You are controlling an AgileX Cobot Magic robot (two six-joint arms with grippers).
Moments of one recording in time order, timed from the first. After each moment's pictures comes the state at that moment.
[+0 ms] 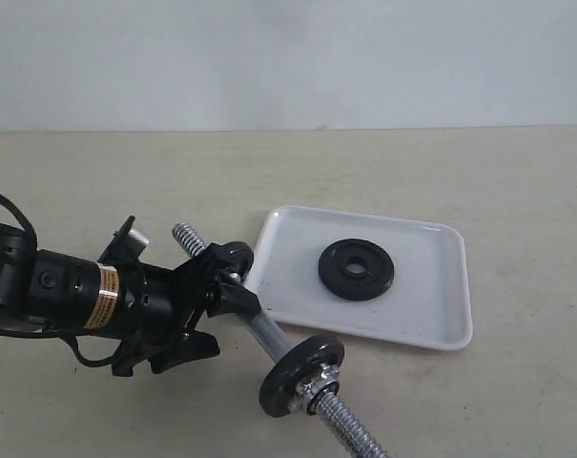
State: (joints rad) left arm -0.39 1.86 -0.66 1.19 -0.54 -2.08; right arm 0.28 0.80 -0.77 -0.19 0.87 0.09
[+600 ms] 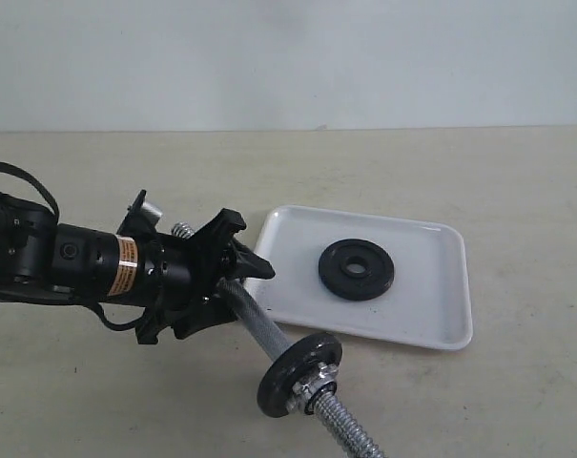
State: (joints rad) left arm -0.39 1.89 -0.76 1.13 -0.57 -2.09; right arm 0.28 0.80 -0.77 -0.19 0.84 0.08
